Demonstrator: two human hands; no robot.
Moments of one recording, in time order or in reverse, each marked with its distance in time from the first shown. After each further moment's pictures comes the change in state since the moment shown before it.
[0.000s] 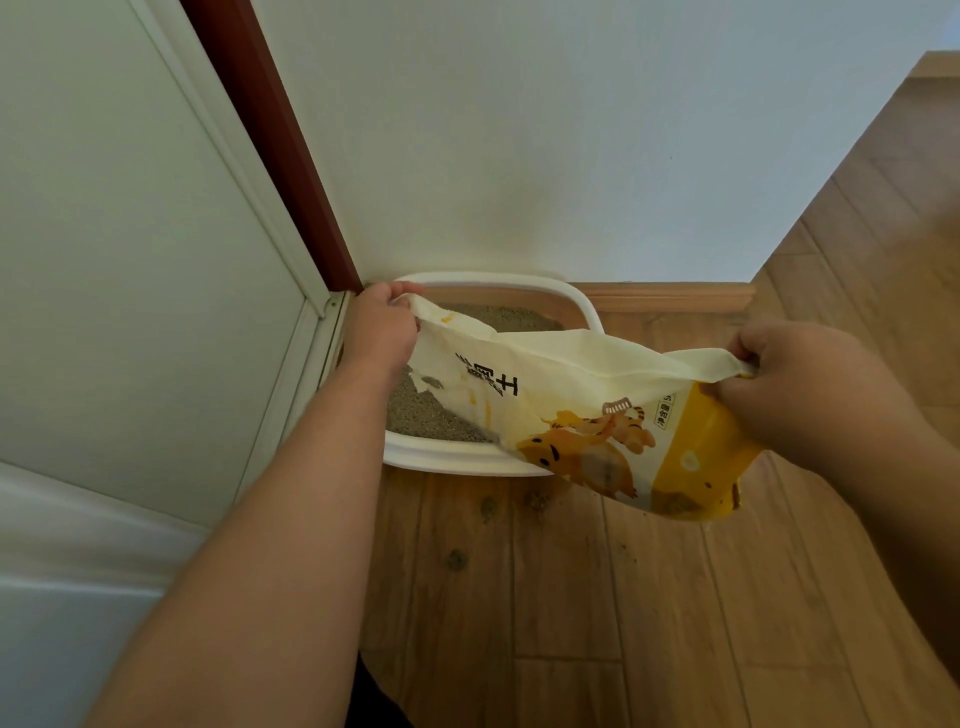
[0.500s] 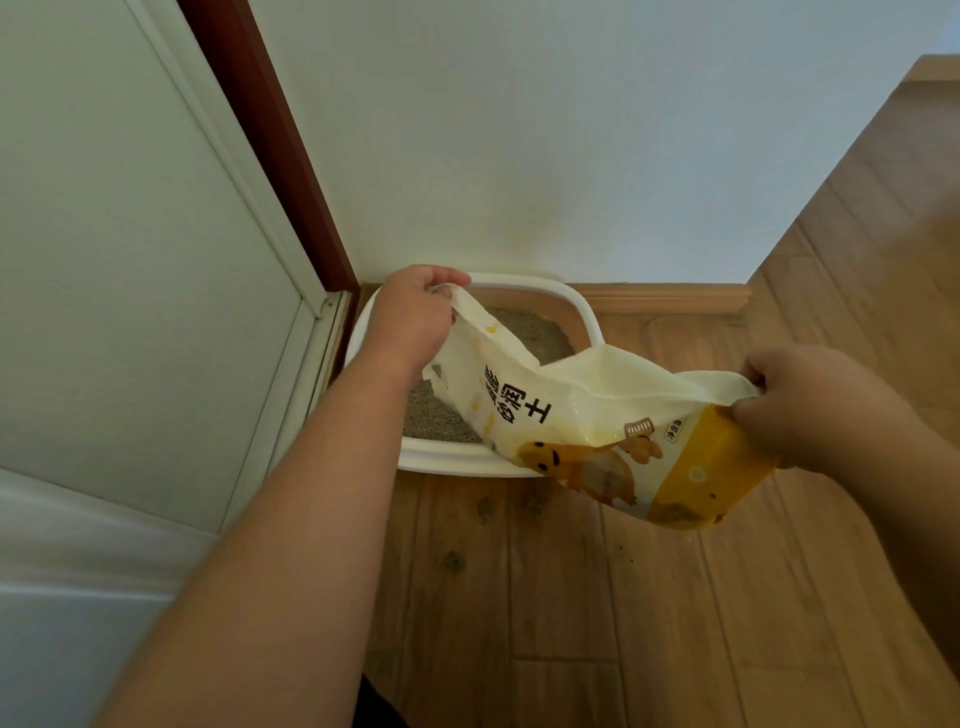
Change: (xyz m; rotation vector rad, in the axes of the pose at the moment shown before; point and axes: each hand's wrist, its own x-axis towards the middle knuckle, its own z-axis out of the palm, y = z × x) left_hand -0.029 0.035 0.016 0.102 -0.133 0.096; right_hand 0.013 0.017 0.008 -0.113 -0.157 0.118
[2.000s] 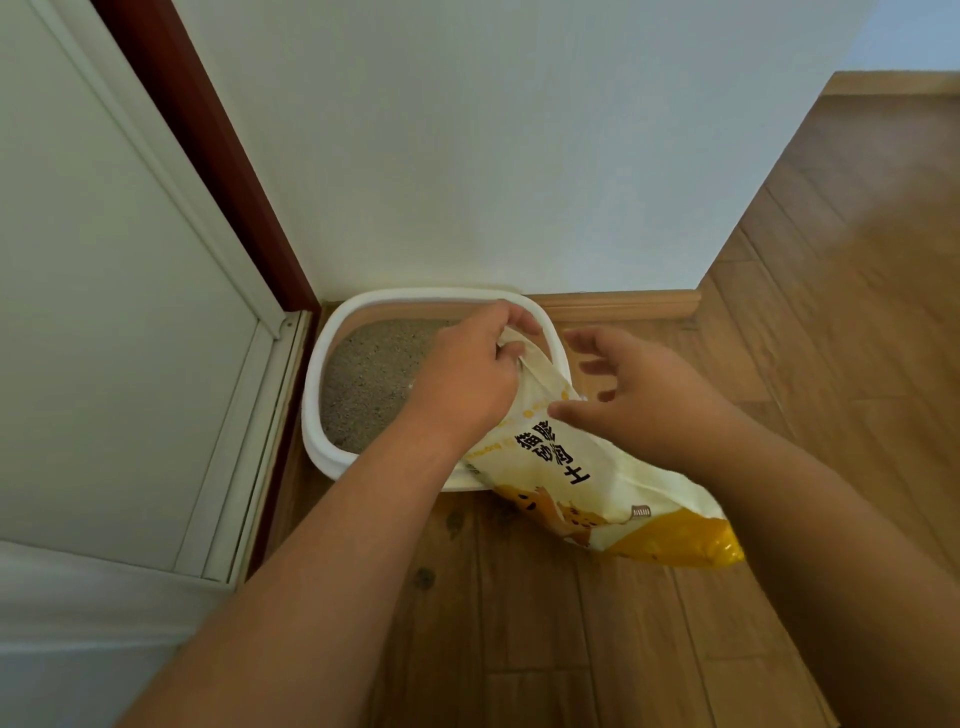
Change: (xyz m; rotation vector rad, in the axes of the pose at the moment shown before) left_hand -0.076 0.033 0.055 0.274 -0.217 0.329; right_hand -0.019 -0.048 0.006 0.472 0.008 -0.385
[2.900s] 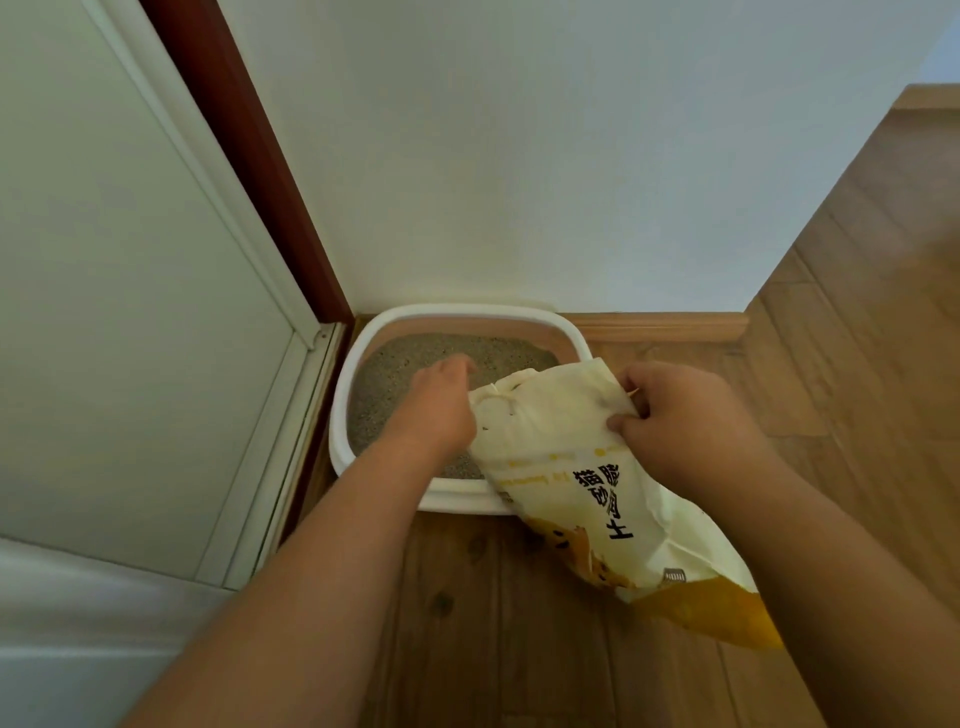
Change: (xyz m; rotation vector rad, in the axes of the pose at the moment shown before) left_hand 0.034 -0.092 -0.002 0.444 -0.119 -0.216; right_hand 0.029 0.021 0.015 -0.169 0.103 0.094
